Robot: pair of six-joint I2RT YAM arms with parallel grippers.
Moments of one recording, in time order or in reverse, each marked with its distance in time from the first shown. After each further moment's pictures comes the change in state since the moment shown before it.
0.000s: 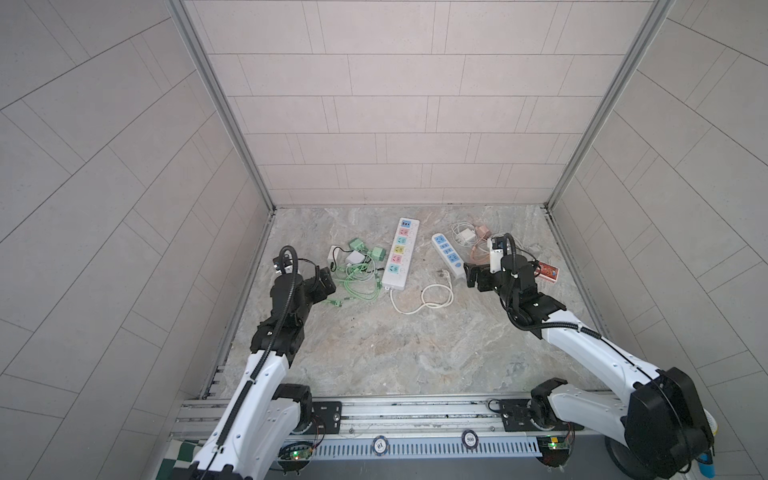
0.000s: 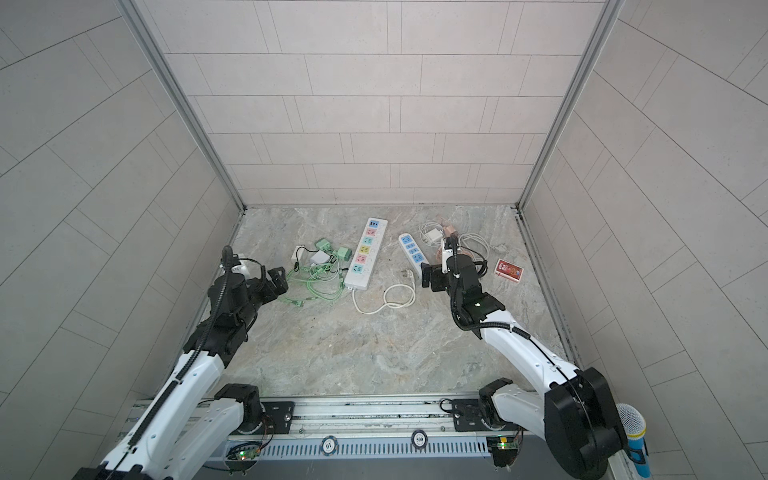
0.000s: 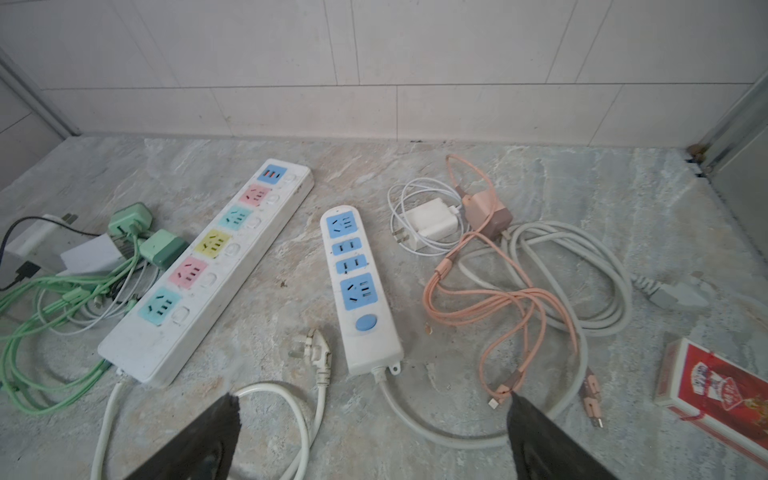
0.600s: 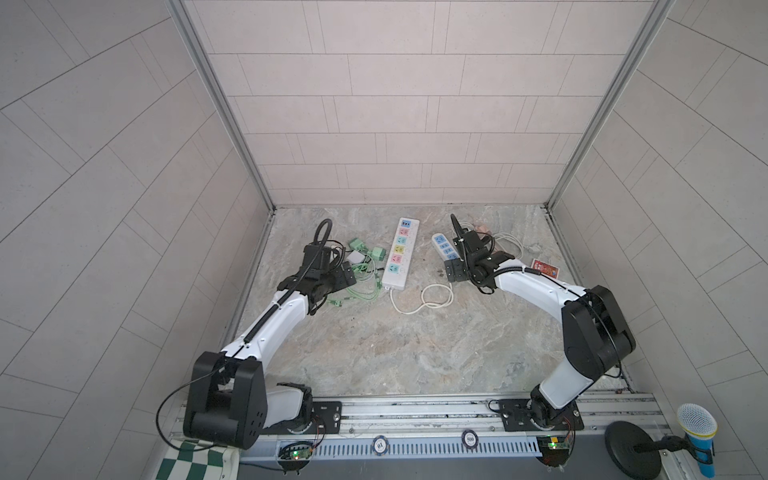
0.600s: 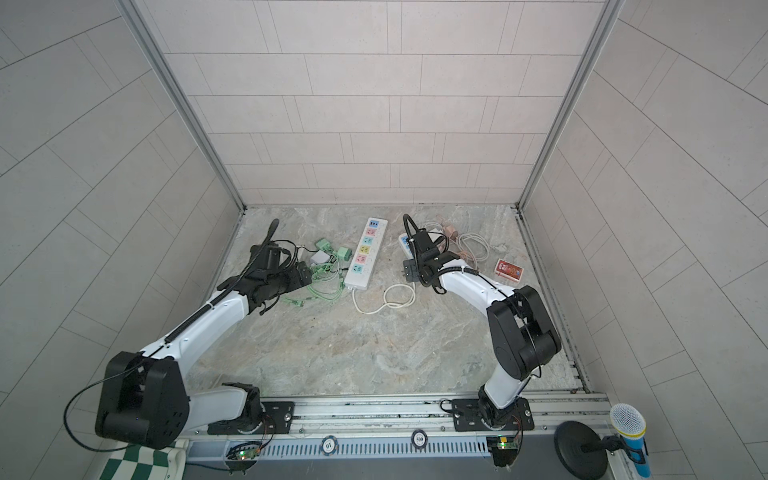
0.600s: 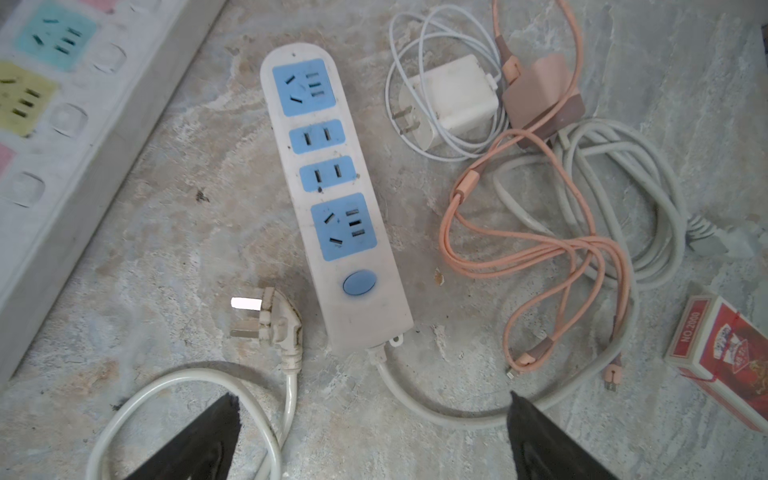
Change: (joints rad) left arm -0.135 0.487 0.329 -0.213 0.102 -0.007; right arm 0.063 0.512 0.472 -0.453 0.148 0.045
